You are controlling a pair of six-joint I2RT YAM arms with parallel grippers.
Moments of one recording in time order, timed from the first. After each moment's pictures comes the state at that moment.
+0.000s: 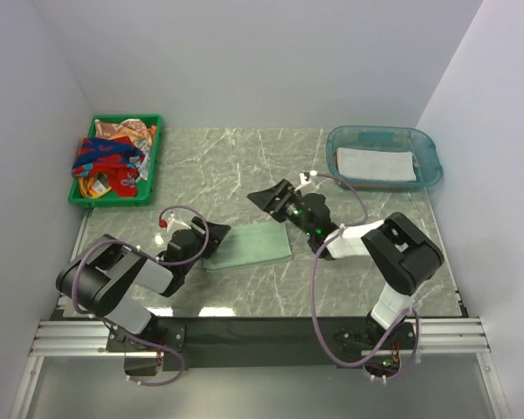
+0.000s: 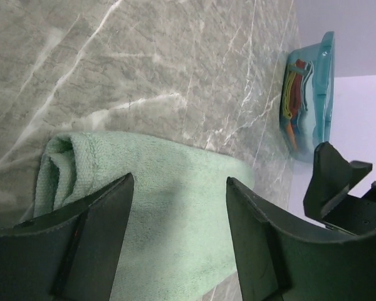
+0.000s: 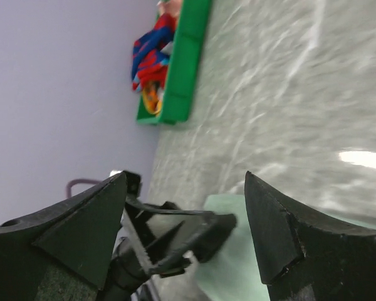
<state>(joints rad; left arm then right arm) -0.52 1.54 0.19 0.97 -0.14 -1.24 0.61 1.70 0.63 0.95 -0.10 1.10</state>
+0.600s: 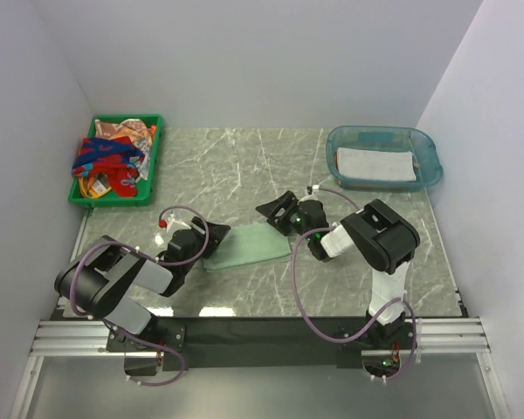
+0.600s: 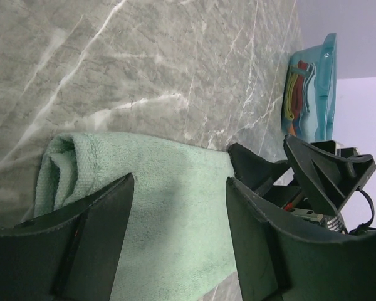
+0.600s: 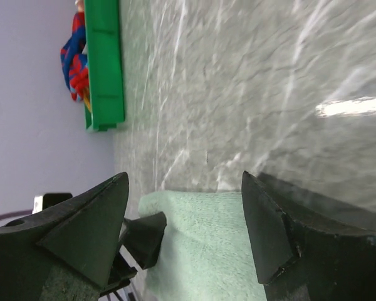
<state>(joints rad) -0.53 1.52 0.19 0.94 -0.15 -1.24 0.57 1.94 0.64 0.97 -0.11 1.20</state>
